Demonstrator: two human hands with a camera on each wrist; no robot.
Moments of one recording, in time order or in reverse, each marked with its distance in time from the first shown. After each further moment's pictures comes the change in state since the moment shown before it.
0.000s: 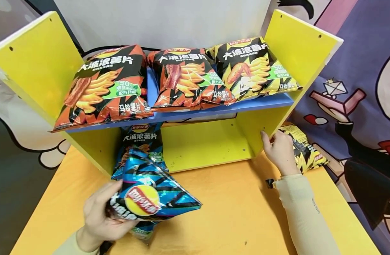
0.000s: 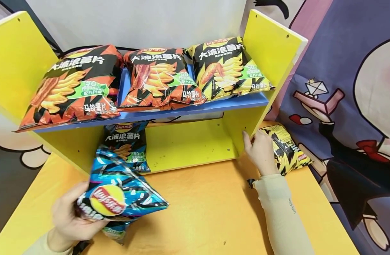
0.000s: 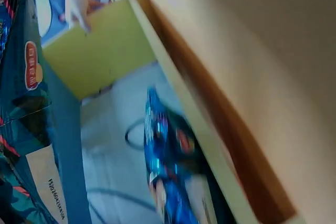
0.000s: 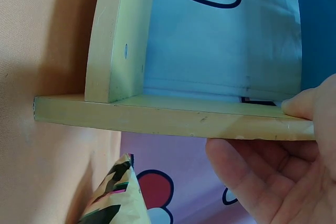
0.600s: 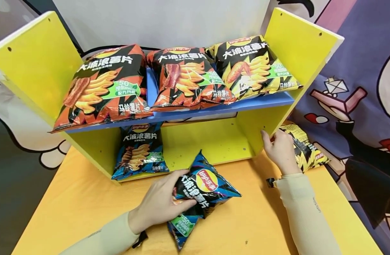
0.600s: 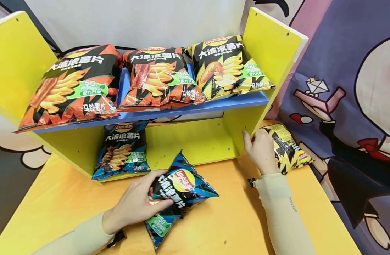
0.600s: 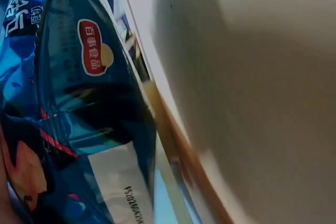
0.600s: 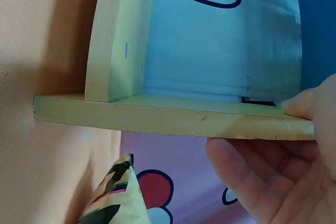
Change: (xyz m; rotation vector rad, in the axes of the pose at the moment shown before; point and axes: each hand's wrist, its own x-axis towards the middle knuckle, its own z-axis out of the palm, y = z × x) left_hand -0.035 -0.001 0.075 0.179 -0.824 -0.690; right_hand 0.000 0.001 0.000 -0.003 0.003 -0.012
